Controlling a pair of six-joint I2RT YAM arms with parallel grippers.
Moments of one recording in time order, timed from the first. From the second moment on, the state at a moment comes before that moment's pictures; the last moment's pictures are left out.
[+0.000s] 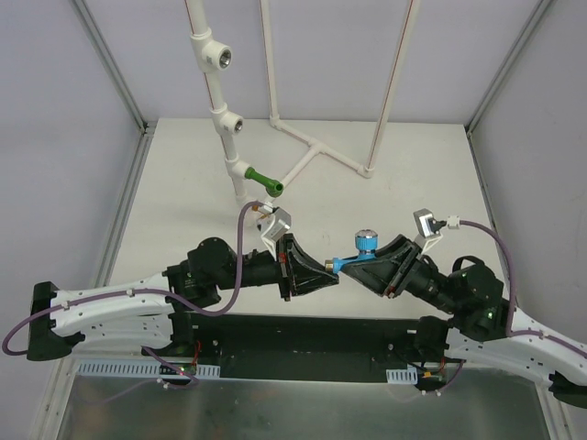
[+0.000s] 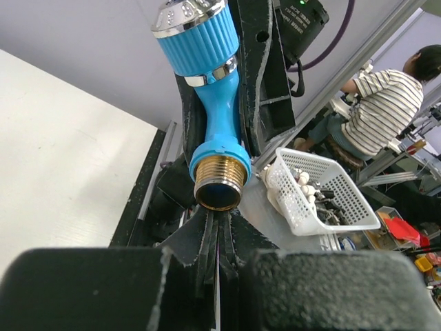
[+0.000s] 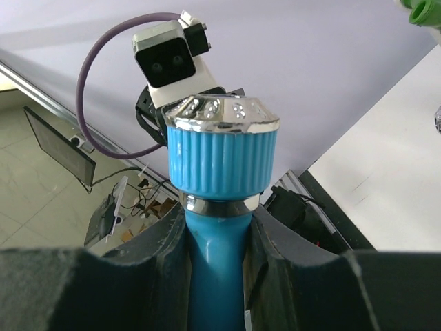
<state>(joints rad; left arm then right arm) -1.27 0.91 0.77 0.30 0.21 -0.60 1.21 0.36 0.60 0.05 0.03 0.89</state>
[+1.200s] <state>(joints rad) -1.26 0.86 0.81 0.26 0.24 -0.57 1.21 0.27 0.56 -0.05 -0.06 0.92</state>
